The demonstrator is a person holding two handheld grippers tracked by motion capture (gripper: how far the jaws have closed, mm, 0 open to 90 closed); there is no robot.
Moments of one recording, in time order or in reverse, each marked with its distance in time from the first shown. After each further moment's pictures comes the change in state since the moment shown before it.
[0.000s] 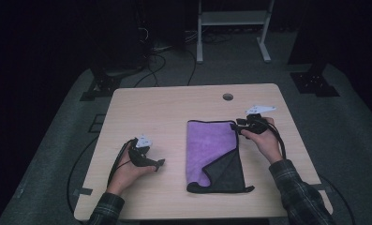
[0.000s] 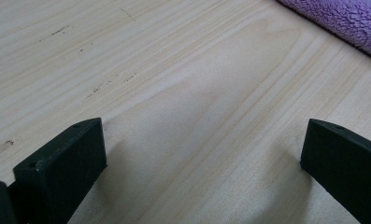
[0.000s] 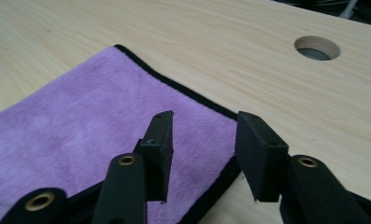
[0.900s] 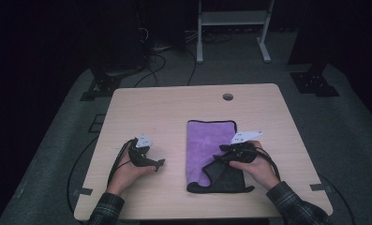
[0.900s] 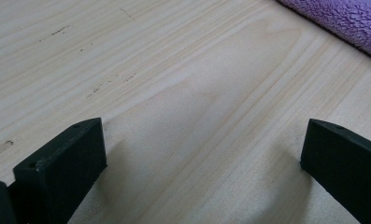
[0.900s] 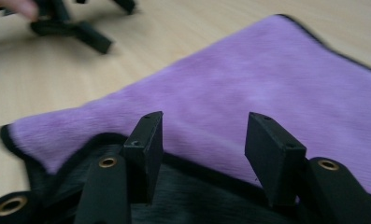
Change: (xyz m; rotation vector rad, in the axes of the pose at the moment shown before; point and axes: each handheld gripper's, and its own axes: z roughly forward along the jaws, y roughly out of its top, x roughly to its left) left arm 0.000 0.000 0.000 0.000 0.000 0.000; right arm 0.096 -0.032 -0.022 0.043 0.262 -0.133
